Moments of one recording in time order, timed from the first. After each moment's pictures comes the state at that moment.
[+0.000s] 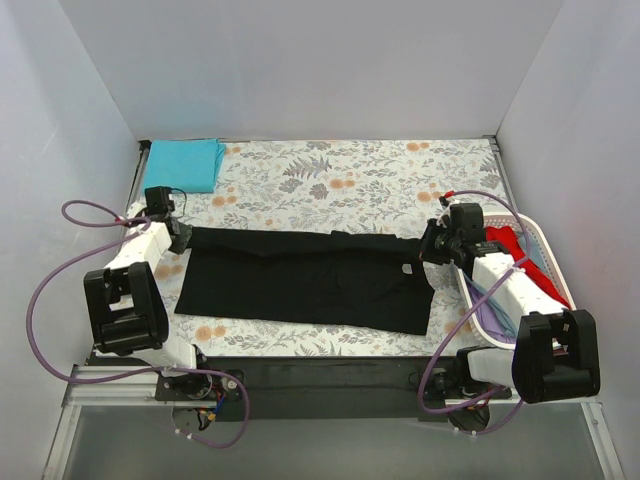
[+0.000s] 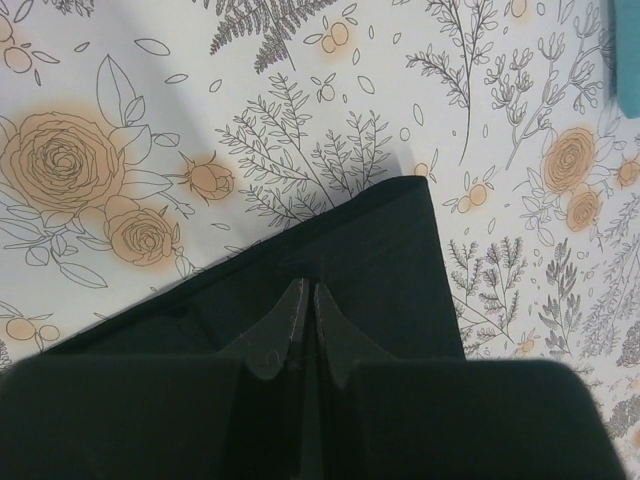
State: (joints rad) left arm 0.19 1.55 0.97 -0.44 -0.23 -0.96; right arm 0.15 1.25 0.70 -0.28 -0.27 0.39
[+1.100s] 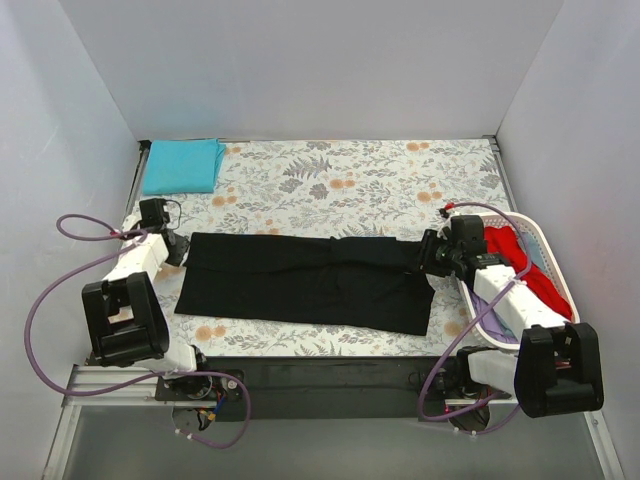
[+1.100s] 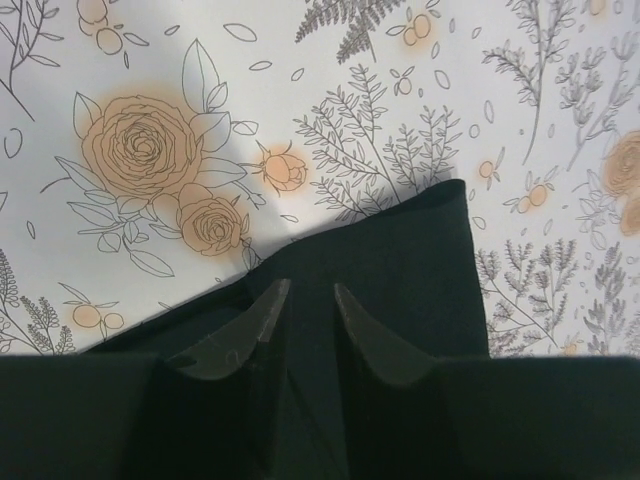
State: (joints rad) left arm 0.23 1.48 0.86 -0.42 -0.22 -0.95; right arm 0.15 1.18 0.61 -0.28 -0.28 0.39
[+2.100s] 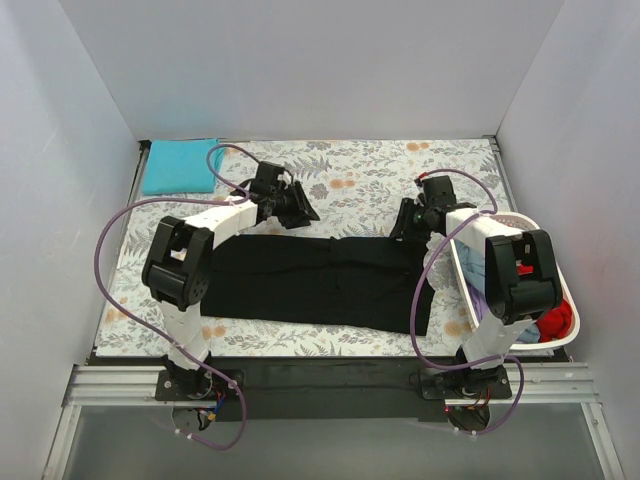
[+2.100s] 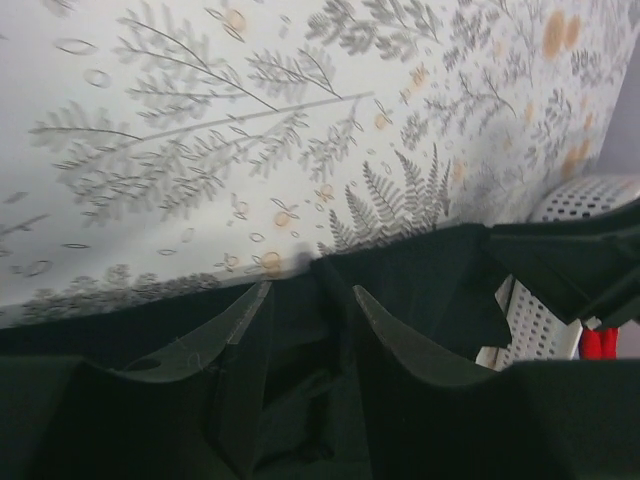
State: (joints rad) left arm -0.39 1.91 1.31 -0.20 0.32 -0.75; right arm 0.20 1.71 1.03 -0.28 -0.25 0.39
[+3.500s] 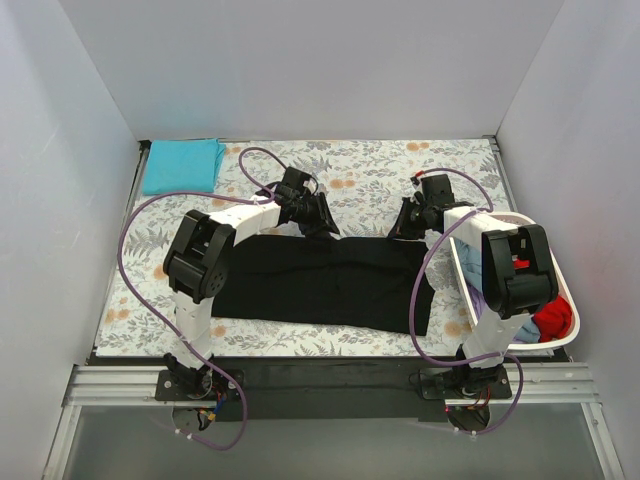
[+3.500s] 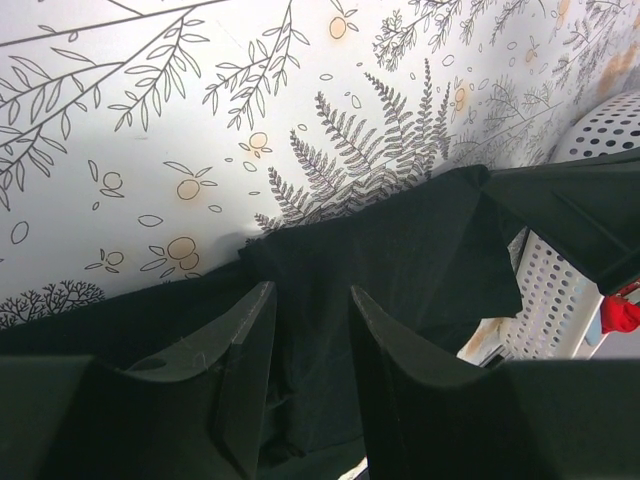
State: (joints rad) left arm -0.52 2.04 1.42 -0.28 0.38 -0.75; right arm 0.20 1.76 1.05 -0.23 -0.35 0.42
